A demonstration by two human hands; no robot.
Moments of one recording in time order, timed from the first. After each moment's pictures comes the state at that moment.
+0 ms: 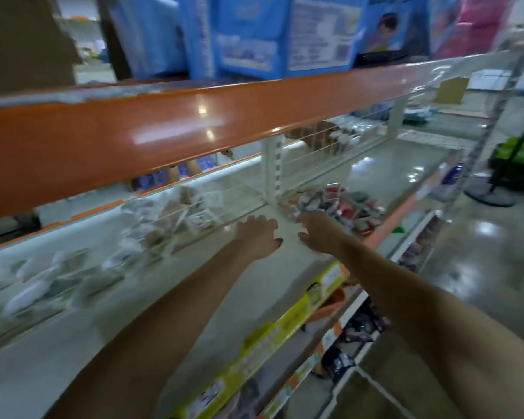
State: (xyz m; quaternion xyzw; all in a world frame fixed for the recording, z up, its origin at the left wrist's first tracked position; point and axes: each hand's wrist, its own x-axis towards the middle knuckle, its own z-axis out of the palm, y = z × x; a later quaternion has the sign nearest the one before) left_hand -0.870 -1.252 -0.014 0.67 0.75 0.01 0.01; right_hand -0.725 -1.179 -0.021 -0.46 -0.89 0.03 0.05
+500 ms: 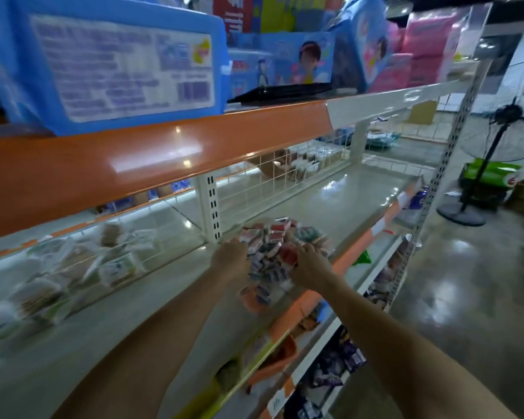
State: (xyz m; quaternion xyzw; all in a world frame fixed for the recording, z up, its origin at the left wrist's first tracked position) left_hand -0.811 -1.092 -0.048 0.63 0.77 0.07 0.02; right_hand -0.625 -1.046 -0.058 -0.52 -0.84 0.11 0.08
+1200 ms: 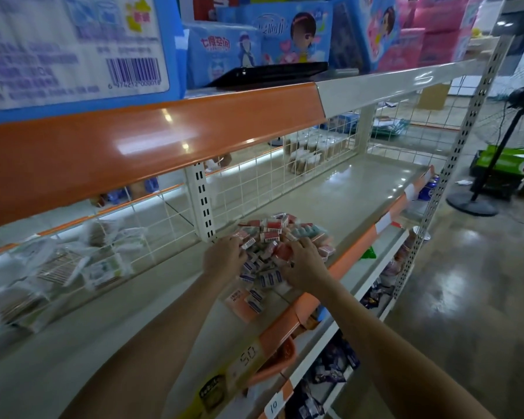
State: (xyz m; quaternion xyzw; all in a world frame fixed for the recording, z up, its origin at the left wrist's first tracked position) left_hand -0.811 -1.072 -0.068 0.60 0.78 0.17 -0.06; right_hand -0.626 -1.030 -0.070 -0.48 -0.83 0.19 0.21
